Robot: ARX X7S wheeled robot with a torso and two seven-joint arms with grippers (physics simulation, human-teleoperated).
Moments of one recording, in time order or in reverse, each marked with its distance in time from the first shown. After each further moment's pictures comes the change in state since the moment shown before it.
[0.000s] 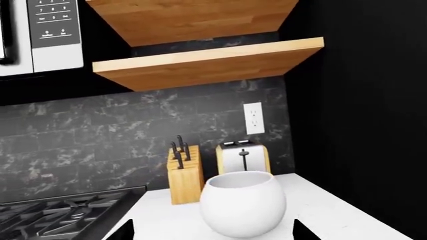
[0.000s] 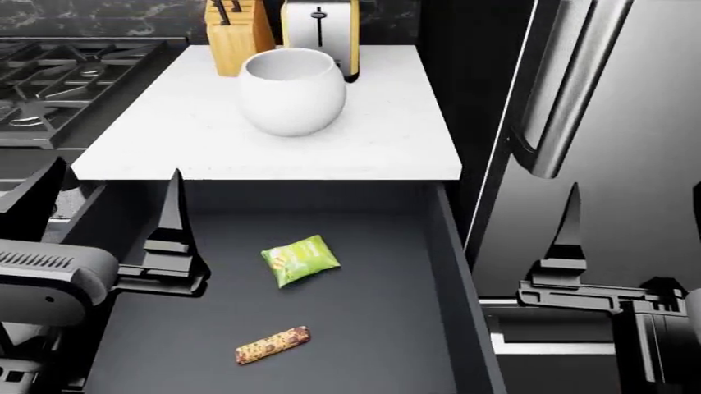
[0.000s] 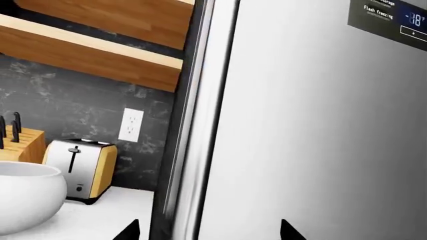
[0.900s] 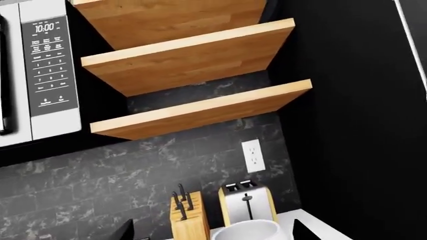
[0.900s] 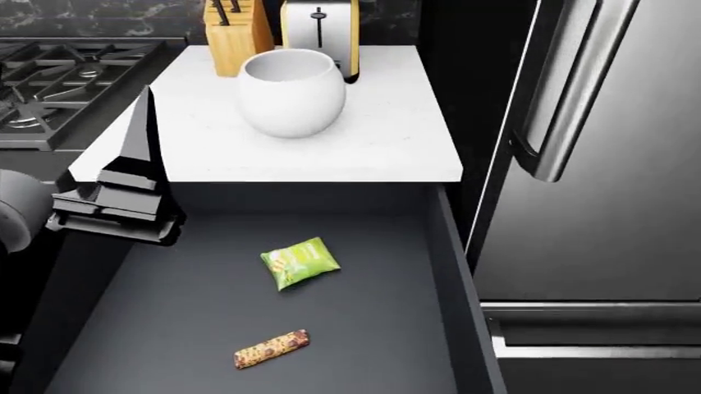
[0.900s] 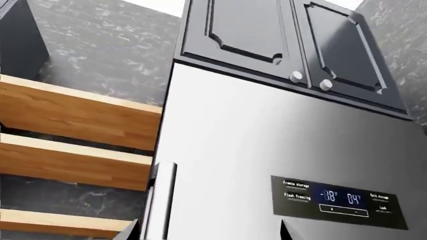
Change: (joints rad) left arm -0.413 -0.223 0.011 0.024 -0.420 -0.127 -0.224; right arm 0.746 0.878 0.014 -0.007 0.959 -0.331 0.610
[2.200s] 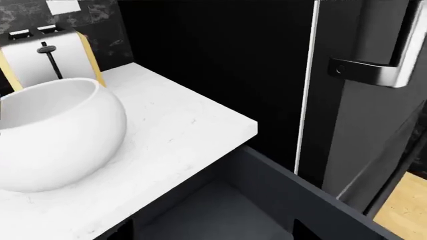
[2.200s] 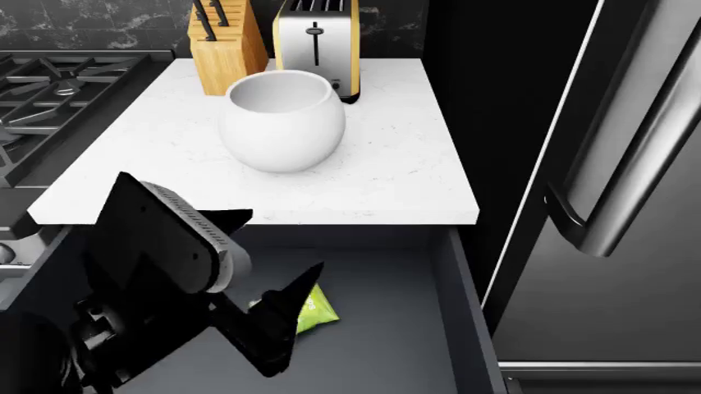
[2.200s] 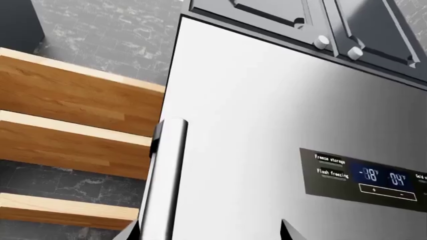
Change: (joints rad) left arm -0.236 -0.016 0.396 -0.263 -0.529 -0.175 0.181; right arm -1.544 0.008 1.326 0.000 -0.143 -0.198 -0.047
